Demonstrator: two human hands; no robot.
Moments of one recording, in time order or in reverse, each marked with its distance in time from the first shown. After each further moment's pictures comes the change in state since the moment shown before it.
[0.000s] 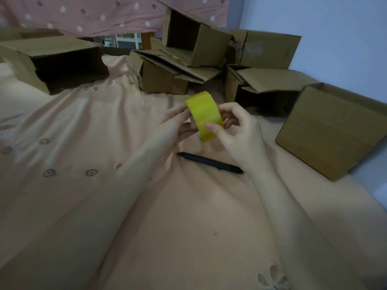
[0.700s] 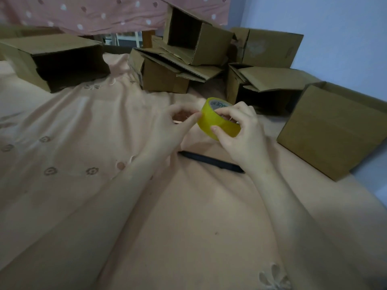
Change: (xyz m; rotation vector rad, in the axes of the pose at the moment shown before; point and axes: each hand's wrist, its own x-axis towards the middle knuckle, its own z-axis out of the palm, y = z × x) left_hand 0.002 -0.008 -0.005 0.573 0.166 0.407; right_hand 0.001 0.002 0.000 -0.246 0.019 -0.082
